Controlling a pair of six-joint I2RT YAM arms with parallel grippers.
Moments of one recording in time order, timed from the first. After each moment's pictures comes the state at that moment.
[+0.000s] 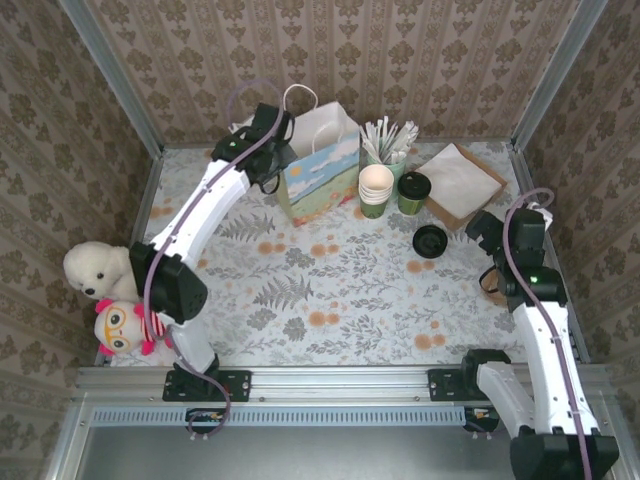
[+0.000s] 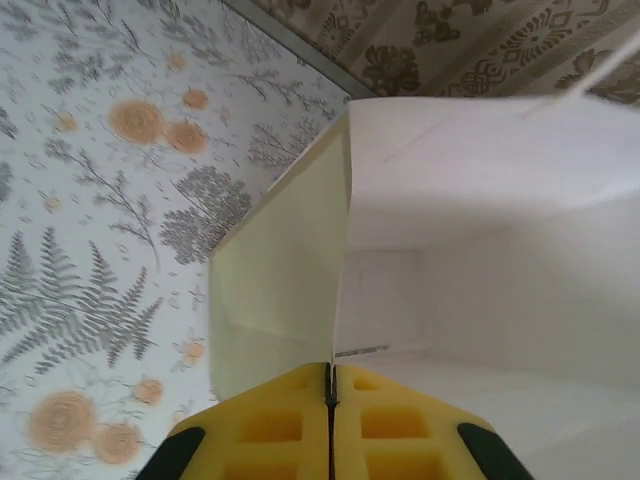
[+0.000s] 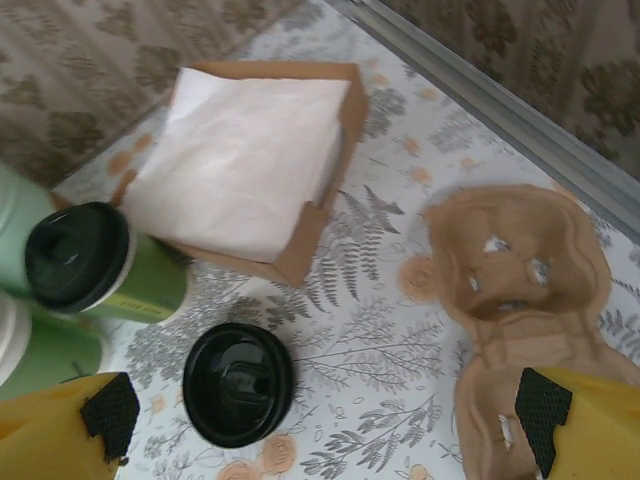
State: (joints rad) left arm -0.52 1.79 1.88 -0.92 -0.28 -0.95; right arm -0.13 0.82 0.84 -0.67 0.22 0.54
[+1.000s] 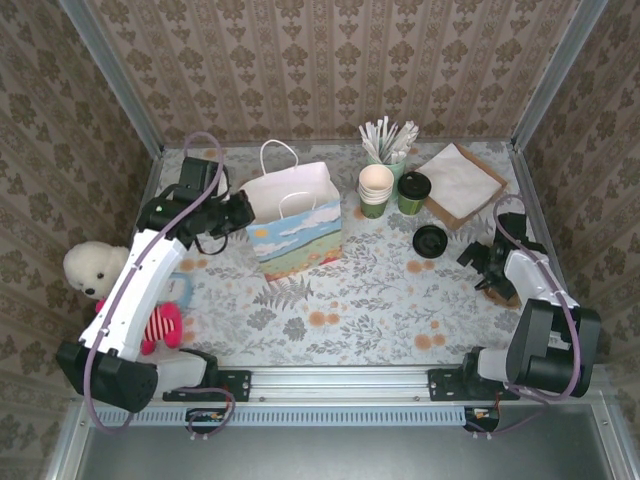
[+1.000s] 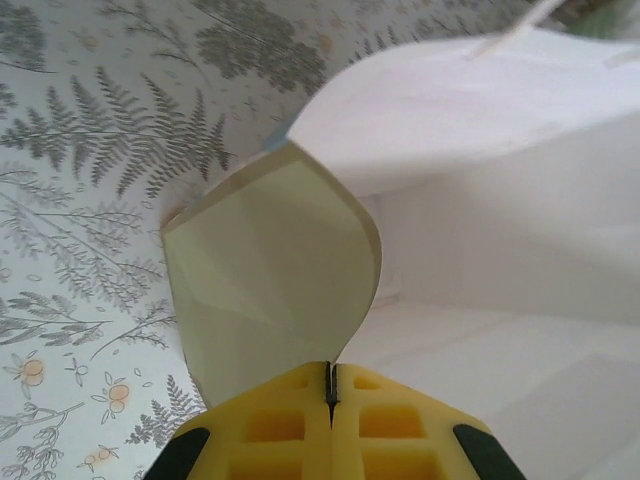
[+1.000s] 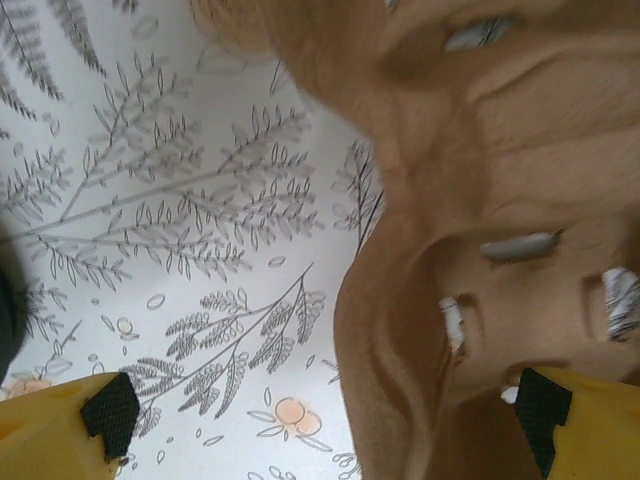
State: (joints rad) left arm -0.35 1.23 1.33 -0.97 0.20 -0.58; right arm -0.28 1.31 0.72 -0.66 0.02 0.51
